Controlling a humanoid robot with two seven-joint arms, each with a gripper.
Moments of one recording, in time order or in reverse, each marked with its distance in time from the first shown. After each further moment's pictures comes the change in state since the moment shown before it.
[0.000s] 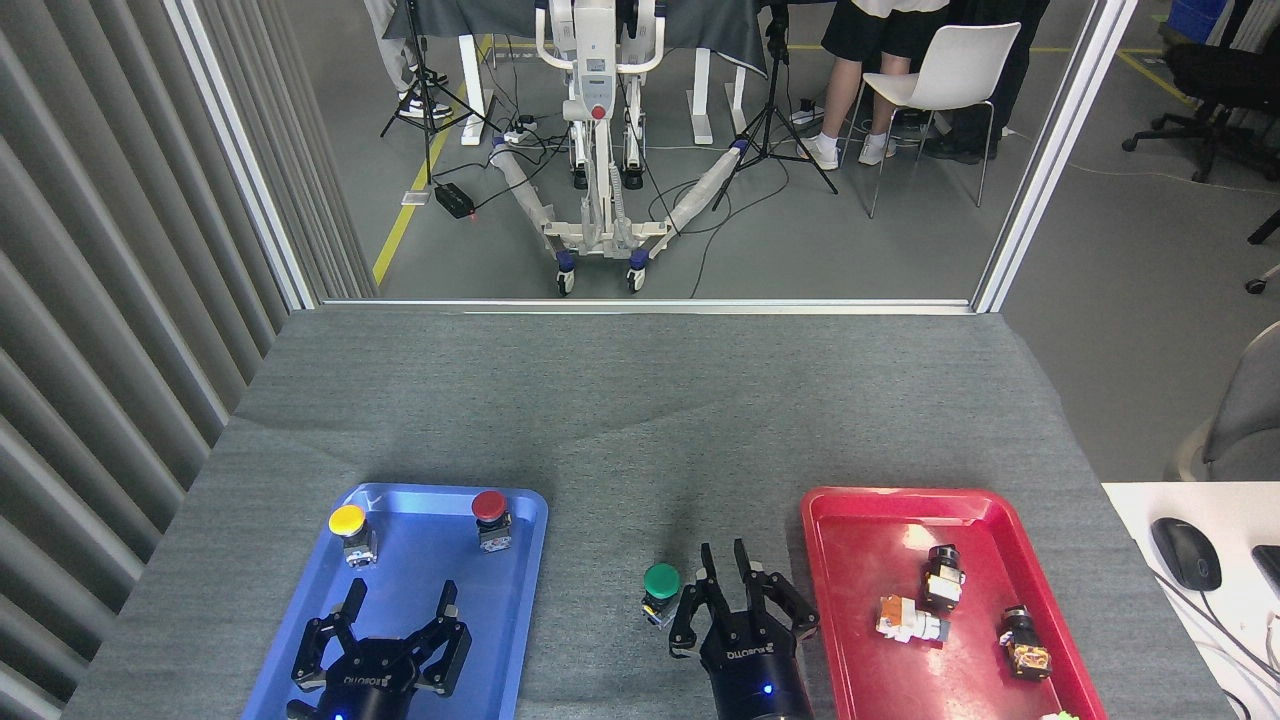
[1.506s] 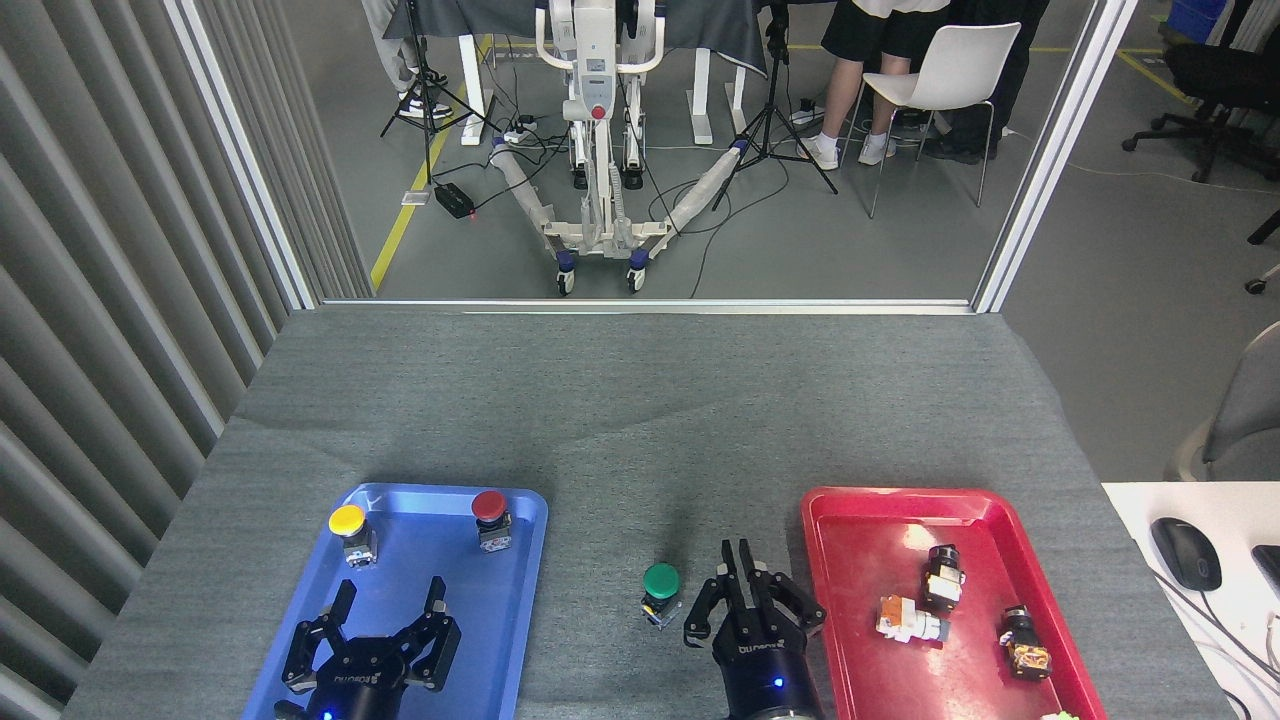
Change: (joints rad) left arm 0.000 0.000 0.019 -0.003 0.048 0.000 -0.013; right arm 0.003 0.001 -0.081 0.026 -0.012 -0.004 -0.001
